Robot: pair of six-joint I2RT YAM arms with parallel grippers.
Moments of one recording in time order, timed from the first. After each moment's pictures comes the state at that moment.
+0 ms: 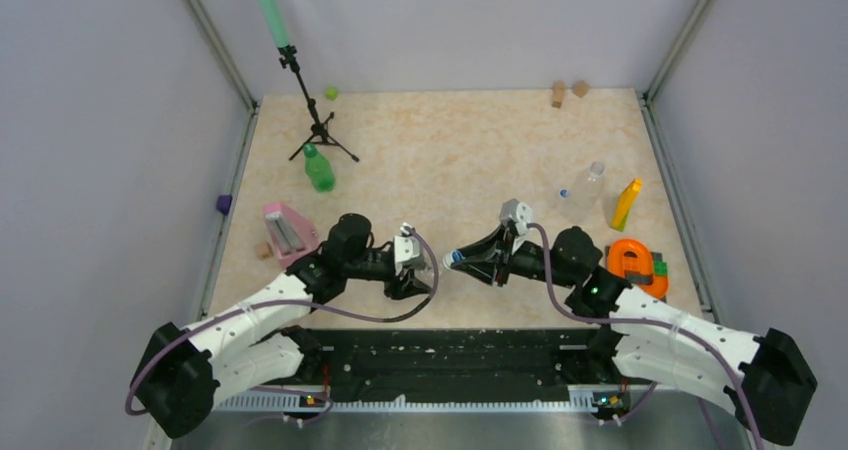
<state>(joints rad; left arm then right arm) -0.68 0.98 0.49 -0.01 0.75 0.32 0.86 0.84 0.40 0.46 -0.42 0.23</state>
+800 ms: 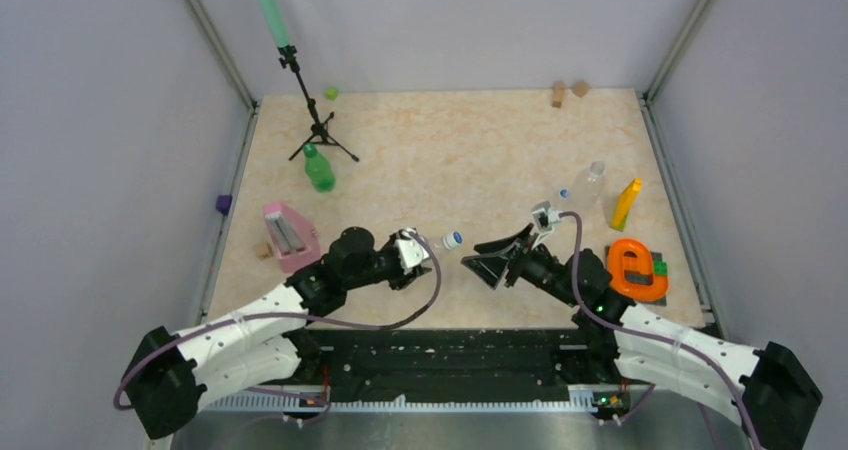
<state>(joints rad) -0.78 0.89 0.46 0.08 0.33 0.33 0.86 0.72 0.23 0.56 -0.13 0.63</state>
